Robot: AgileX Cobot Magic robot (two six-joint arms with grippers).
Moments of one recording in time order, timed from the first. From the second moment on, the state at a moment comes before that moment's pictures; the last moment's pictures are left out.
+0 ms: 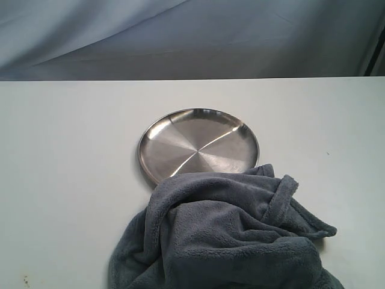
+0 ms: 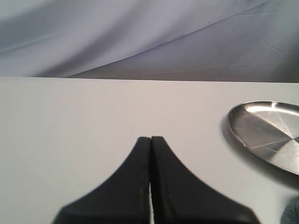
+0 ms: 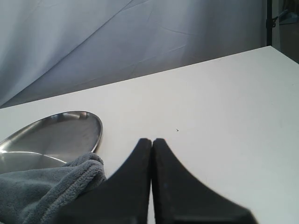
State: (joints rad) left arm -0.08 0.00 -0.01 0.04 0.27 -0.09; right arm -0.08 0.01 0.00 0.38 0.01 0.09
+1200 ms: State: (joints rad) left arm -0.08 0.08 -0.32 -0.11 0.37 -0.20; right arm -0.08 0.01 0.00 0.38 0.01 0.09
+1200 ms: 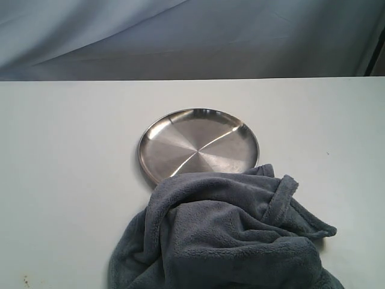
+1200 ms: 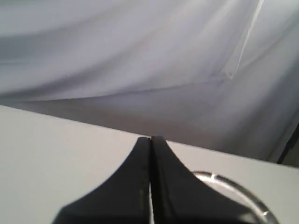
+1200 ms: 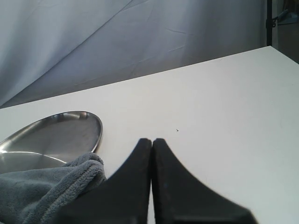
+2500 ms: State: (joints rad) left arm -0.58 0.77 -0.56 -0.23 1.04 0.38; right arm -0.08 0.01 0.00 0.38 0.01 0.09
